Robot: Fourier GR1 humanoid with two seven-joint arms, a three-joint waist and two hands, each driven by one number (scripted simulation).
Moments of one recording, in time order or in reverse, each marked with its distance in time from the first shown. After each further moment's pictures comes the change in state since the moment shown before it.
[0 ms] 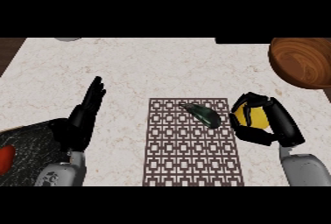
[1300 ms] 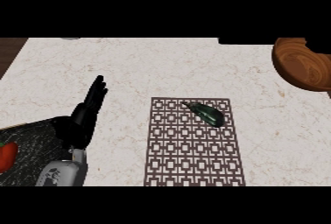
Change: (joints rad) left arm -0.019 -0.014 0.020 0.032 -0.008 -0.031 -0.017; right arm -0.535 -0.252 -0.271 -0.018 0.051 0.040 0.513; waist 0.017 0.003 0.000
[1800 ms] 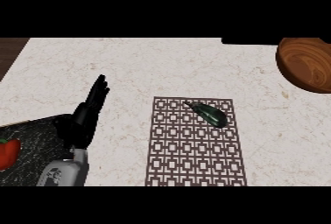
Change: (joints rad) left arm -0.005 -0.005 -0.005 -0.003 -0.004 -0.008 0.001; right arm -0.087 -0.139 0.027 0.427 0.230 -0.081 -0.231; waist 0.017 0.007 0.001
